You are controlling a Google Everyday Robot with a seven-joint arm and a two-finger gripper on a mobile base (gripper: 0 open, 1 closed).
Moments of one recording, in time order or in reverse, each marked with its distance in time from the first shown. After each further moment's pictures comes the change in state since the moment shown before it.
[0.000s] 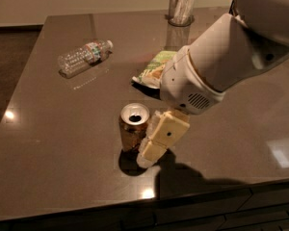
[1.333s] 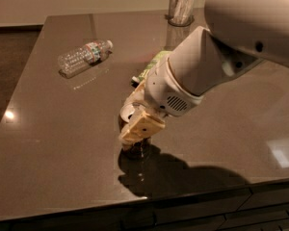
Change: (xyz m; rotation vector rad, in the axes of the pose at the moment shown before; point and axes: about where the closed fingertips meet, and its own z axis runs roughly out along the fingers) arm -0.008 -0.009 0.034 -0.020 -0.012 0.053
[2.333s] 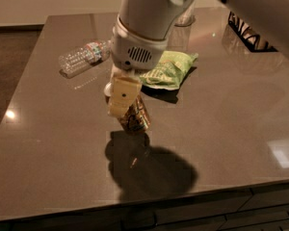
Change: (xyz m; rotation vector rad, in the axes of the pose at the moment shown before) arm -0.042 -0.035 -0.007 -0.067 0.278 -0.092
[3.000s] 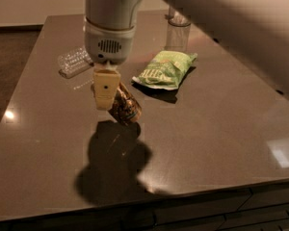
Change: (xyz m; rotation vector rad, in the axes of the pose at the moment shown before) arm -0.025 -0.029 0.020 -0.032 0.154 -0.079
